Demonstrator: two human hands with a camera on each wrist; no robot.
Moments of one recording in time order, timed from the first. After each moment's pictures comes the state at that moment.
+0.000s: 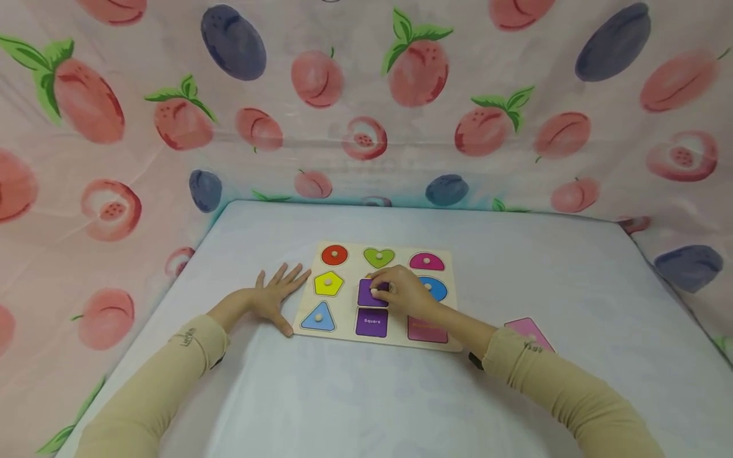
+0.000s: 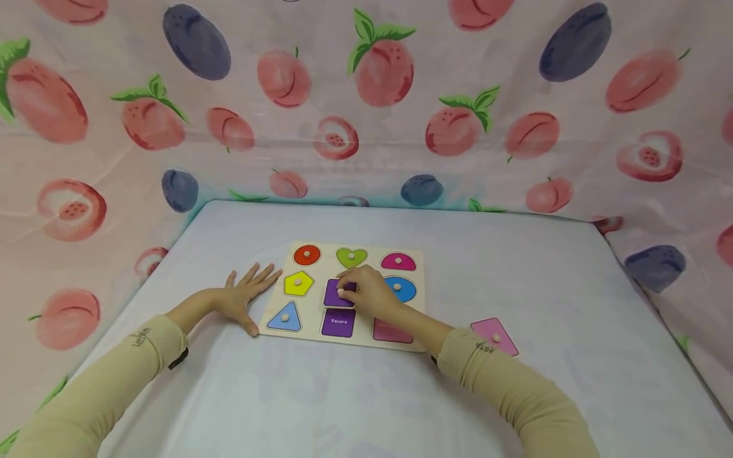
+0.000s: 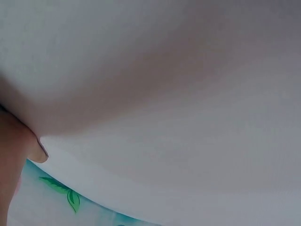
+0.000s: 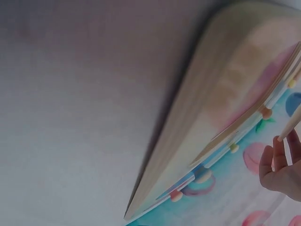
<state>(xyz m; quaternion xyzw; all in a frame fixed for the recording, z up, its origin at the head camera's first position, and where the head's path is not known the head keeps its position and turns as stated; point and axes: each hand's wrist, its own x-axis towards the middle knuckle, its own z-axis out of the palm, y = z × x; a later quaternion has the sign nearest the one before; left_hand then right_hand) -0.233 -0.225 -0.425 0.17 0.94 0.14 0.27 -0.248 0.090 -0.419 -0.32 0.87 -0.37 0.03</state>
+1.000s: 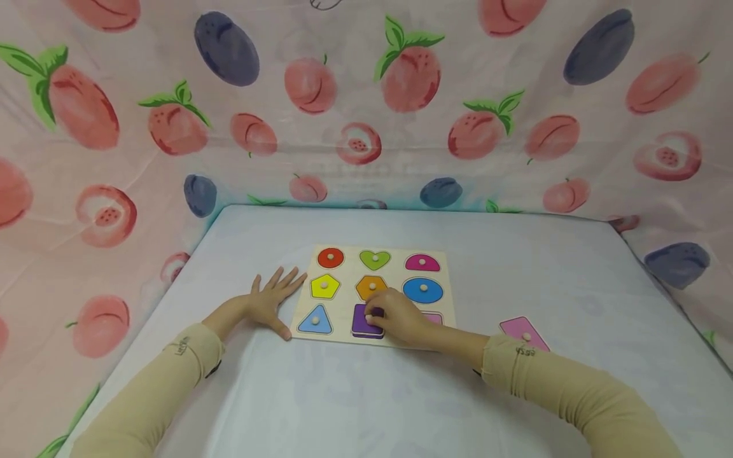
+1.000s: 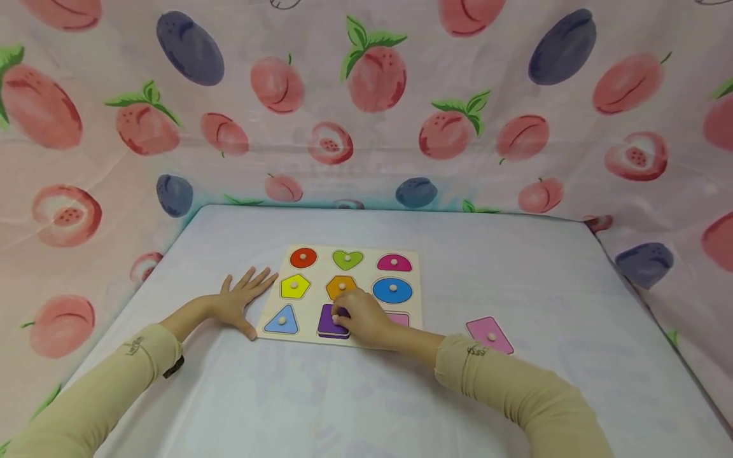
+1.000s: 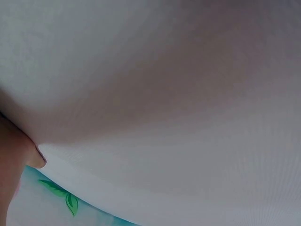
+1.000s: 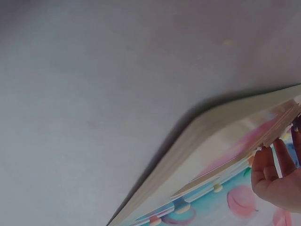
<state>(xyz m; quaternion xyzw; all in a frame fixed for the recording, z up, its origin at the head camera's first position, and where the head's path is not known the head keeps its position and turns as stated) -0.229 -0.226 -0.428 0.18 0.94 0.15 0.24 -0.212 0.087 -0.429 -0.33 0.89 -0.30 0.05</state>
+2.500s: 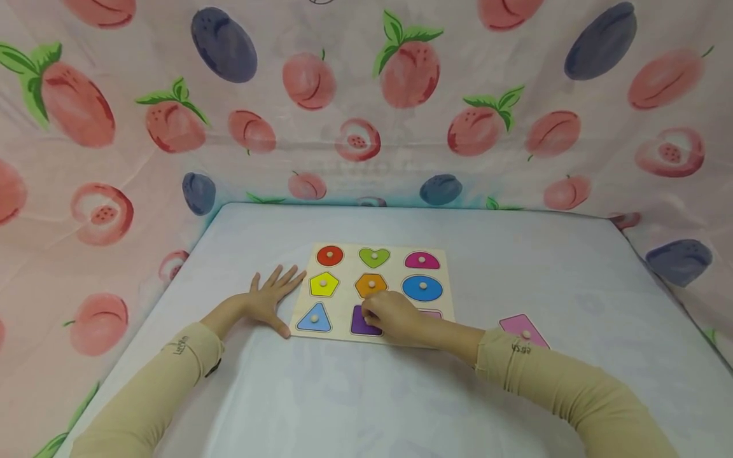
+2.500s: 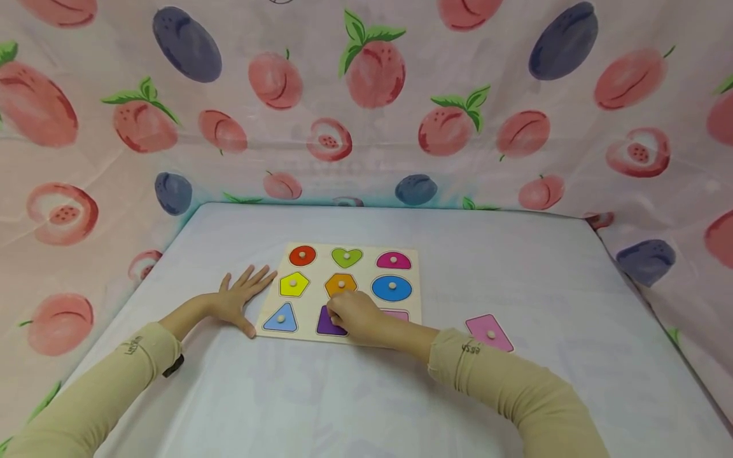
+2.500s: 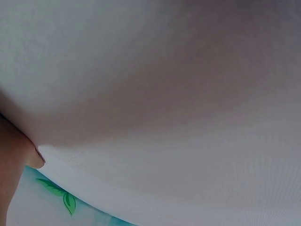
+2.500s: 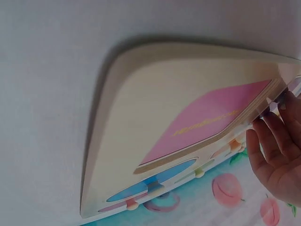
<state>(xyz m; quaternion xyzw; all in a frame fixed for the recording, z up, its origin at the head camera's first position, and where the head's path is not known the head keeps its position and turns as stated) -0.231 -0.226 -0.431 0.18 0.94 0.15 0.24 -0.207 0.079 -0.411 -0.39 0.90 -0.17 0.04</state>
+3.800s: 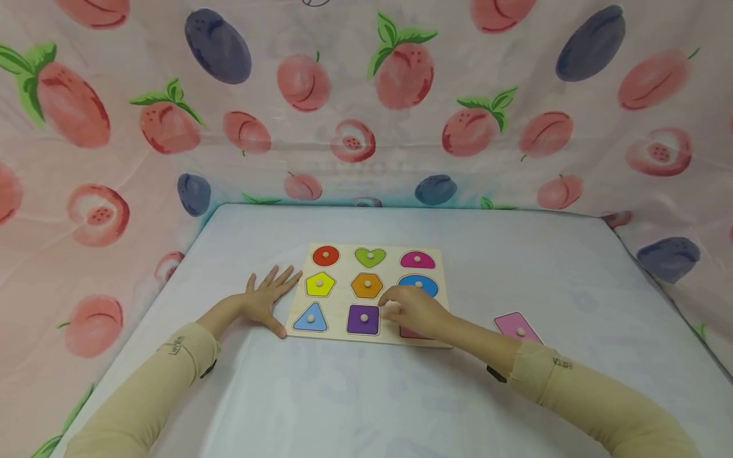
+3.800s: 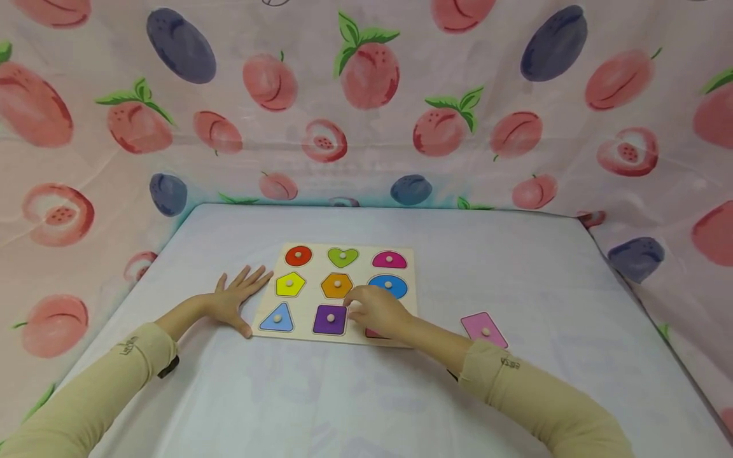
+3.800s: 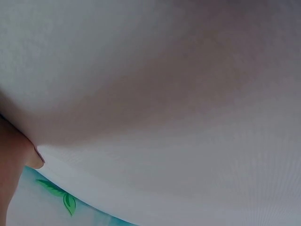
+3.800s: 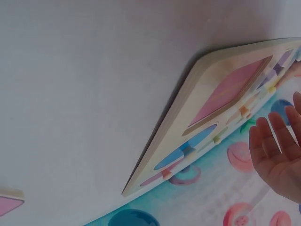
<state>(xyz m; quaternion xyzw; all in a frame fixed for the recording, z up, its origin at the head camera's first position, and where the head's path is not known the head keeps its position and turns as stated) -0.231 -0.226 -0.429 0.18 0.94 0.15 0.23 -0.204 0.123 -0.396 -0.32 0.91 -0.27 0.07</state>
